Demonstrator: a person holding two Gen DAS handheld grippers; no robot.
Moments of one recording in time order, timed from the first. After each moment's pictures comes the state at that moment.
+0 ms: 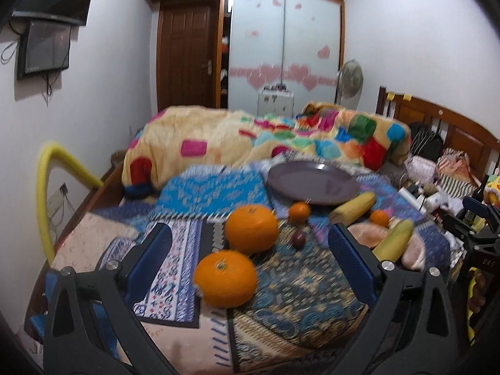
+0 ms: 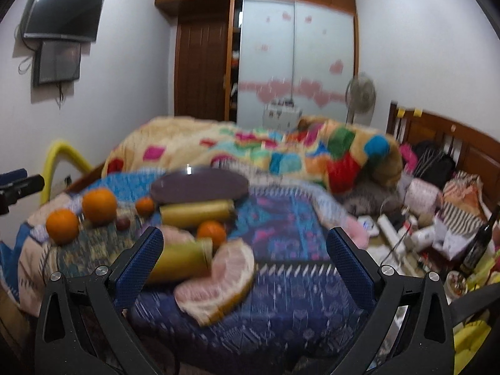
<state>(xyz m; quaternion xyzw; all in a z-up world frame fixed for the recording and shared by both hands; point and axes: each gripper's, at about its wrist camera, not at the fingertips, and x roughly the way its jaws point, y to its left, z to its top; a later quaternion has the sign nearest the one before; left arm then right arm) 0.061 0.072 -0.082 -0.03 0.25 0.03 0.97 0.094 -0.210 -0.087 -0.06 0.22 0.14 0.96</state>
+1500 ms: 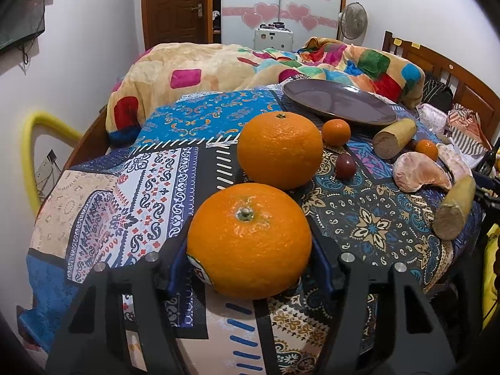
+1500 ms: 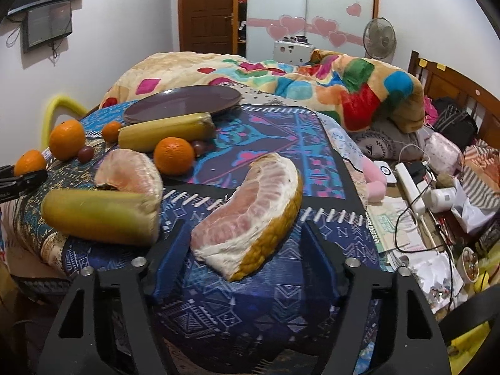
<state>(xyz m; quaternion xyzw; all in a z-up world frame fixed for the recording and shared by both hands) 0.113 0.095 -0.158 -0.02 0.38 0.01 0.92 0.144 -0.230 -0.134 -0.07 0.36 0.15 0.92</state>
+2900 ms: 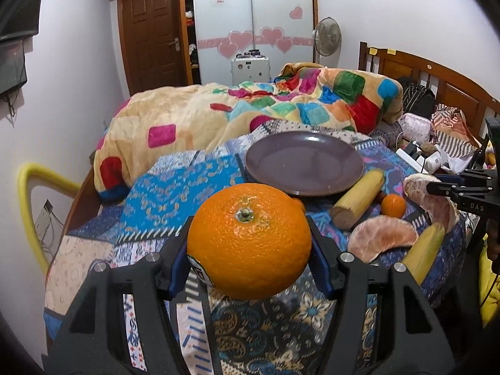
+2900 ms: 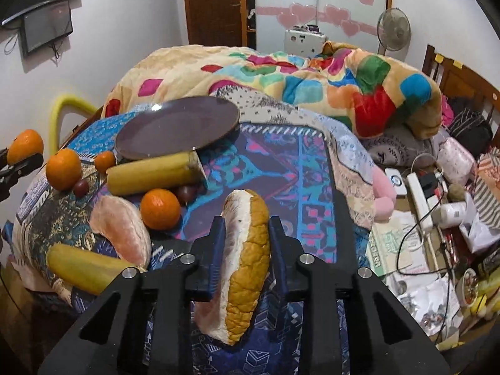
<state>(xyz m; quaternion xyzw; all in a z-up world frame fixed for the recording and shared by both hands) 0.148 0.049 -0.088 0.03 0.32 -0.03 0.95 0.196 -0.228 -0.100 -0.08 0.39 0.18 0.90</state>
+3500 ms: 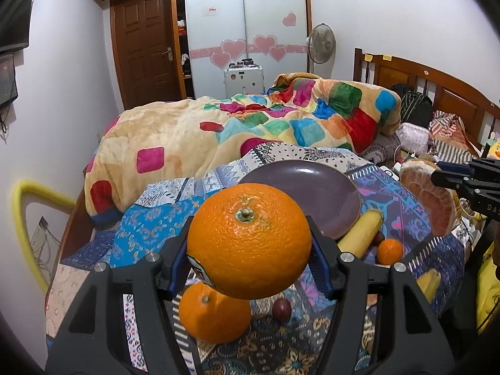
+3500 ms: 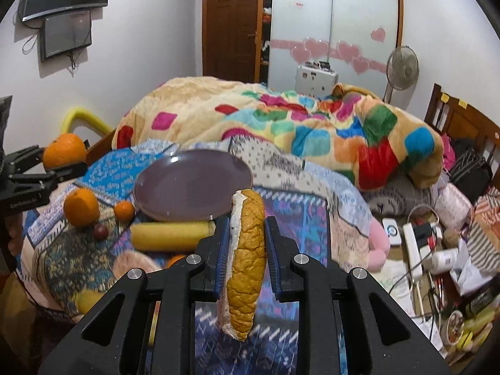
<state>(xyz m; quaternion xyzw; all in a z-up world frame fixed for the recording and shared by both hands) 0.197 0.033 -0.063 0.03 0.31 -0.04 0.95 0.207 -0.207 -0.048 -0.10 0.31 0.21 0.92</state>
